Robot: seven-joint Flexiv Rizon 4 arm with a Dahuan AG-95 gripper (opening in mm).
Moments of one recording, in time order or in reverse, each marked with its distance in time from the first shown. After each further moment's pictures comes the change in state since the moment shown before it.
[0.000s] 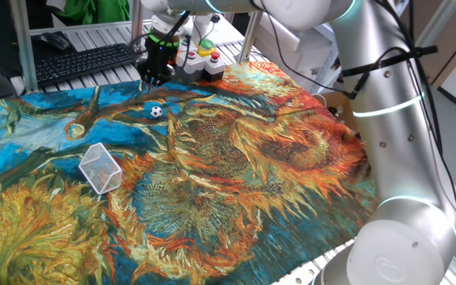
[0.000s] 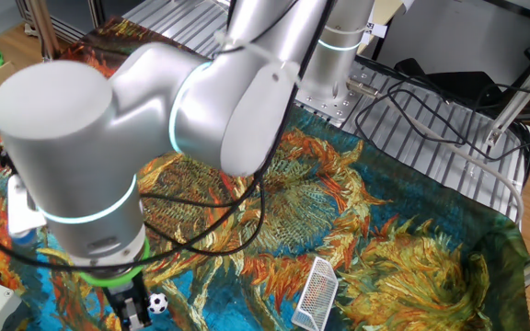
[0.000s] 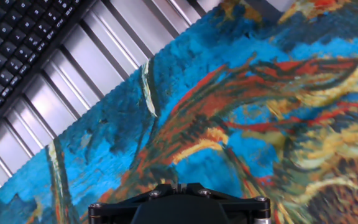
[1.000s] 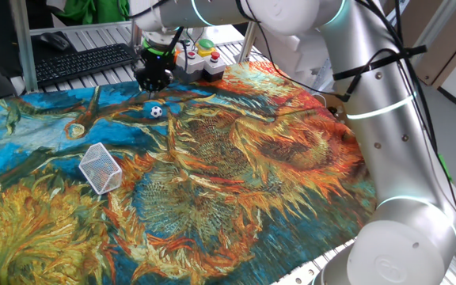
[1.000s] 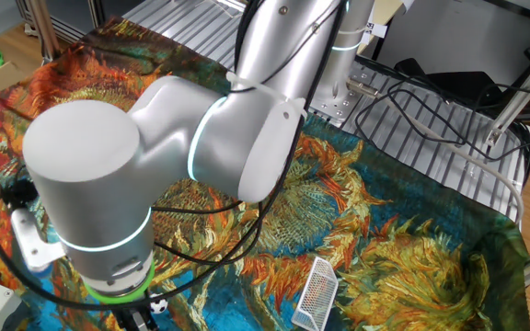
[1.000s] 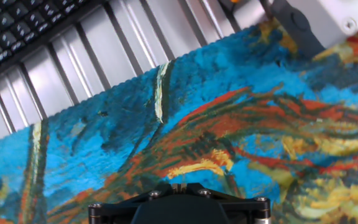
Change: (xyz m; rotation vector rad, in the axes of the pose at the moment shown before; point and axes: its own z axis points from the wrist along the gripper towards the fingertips) arm -0.006 -0.006 0.025 0.080 -0.040 -0.245
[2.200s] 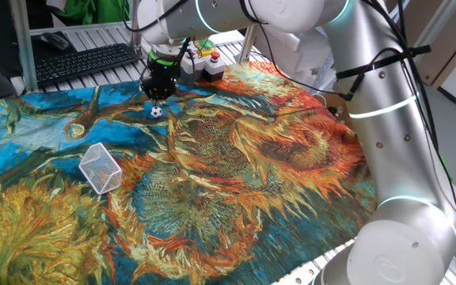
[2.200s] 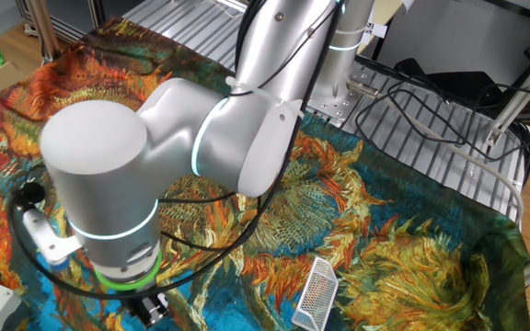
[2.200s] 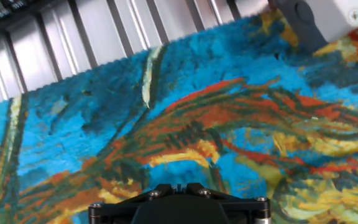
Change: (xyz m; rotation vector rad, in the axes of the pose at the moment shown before) arm 0.025 -0.016 0.019 -0.021 0.010 -0.057
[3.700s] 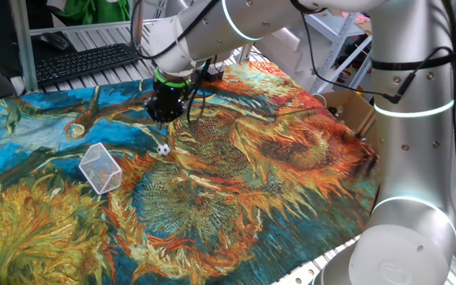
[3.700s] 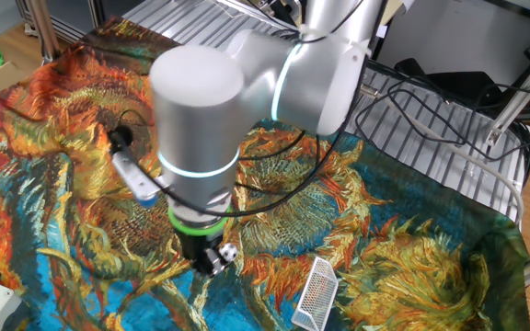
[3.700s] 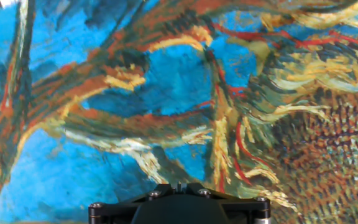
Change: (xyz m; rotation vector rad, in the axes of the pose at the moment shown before) arm 0.120 0.003 -0.030 -0.008 -0.002 0.035
